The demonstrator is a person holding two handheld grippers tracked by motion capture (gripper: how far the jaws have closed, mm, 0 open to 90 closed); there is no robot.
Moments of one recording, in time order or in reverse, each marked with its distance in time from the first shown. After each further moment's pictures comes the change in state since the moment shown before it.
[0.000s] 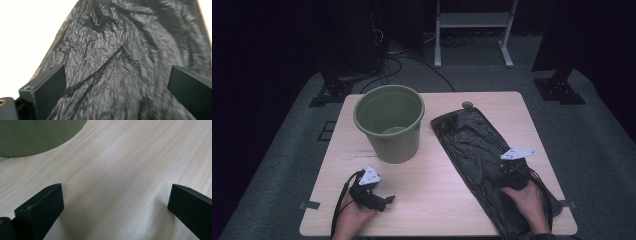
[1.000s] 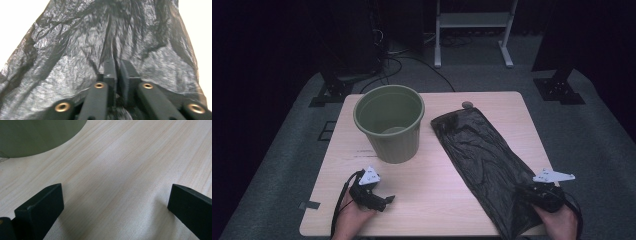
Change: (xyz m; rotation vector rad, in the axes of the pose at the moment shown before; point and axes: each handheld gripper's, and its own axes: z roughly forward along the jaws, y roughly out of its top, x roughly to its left) left arm 0.000 0.000 0.000 -0.001 -0.002 0.002; right arm -0.017 -0.068 -0.068 0.038 -0.006 0.051
